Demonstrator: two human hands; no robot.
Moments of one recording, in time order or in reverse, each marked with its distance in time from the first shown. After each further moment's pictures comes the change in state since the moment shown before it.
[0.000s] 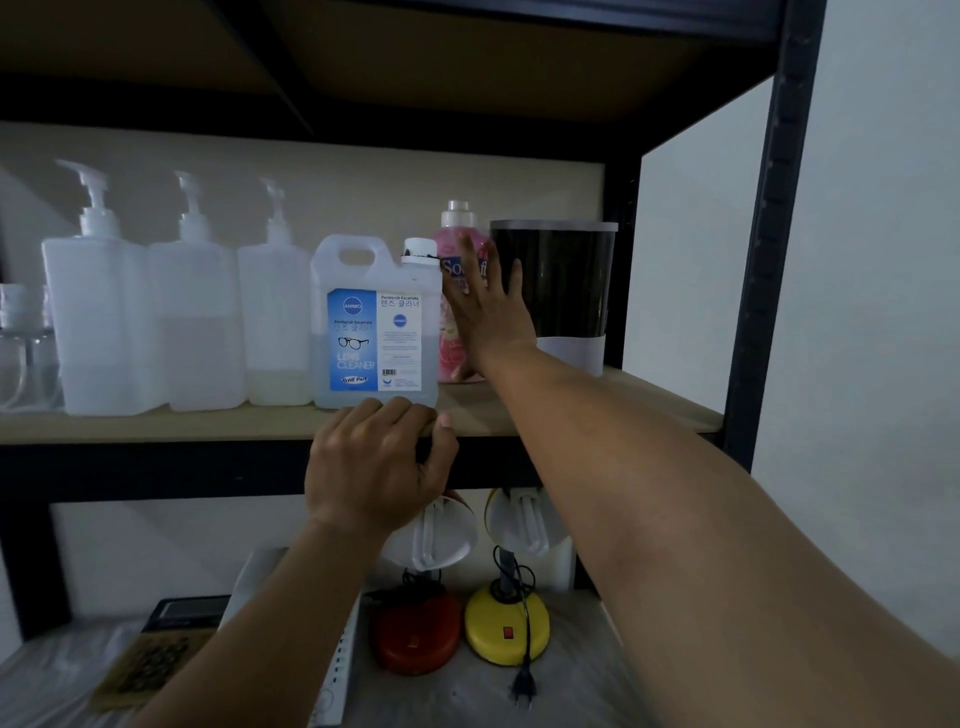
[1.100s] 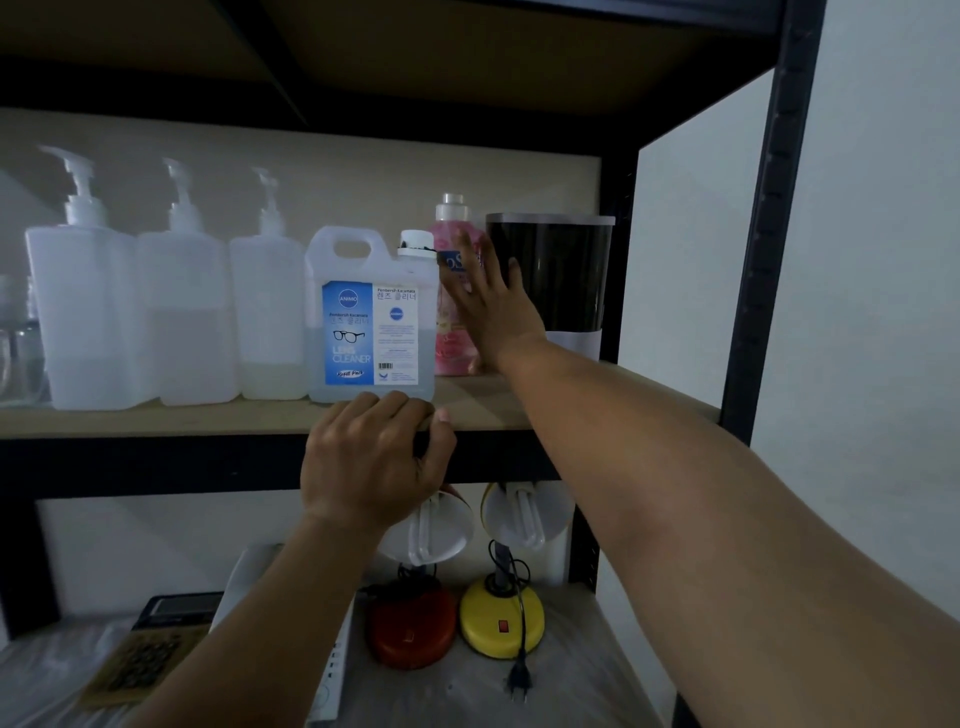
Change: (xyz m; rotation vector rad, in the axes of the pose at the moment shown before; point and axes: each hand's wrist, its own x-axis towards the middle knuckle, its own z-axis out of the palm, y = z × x) left_hand 0.000 -0.001 0.002 0.010 0.014 0.013; right_hand 0.006 0.013 0.015 -0.114 0.014 -0.068
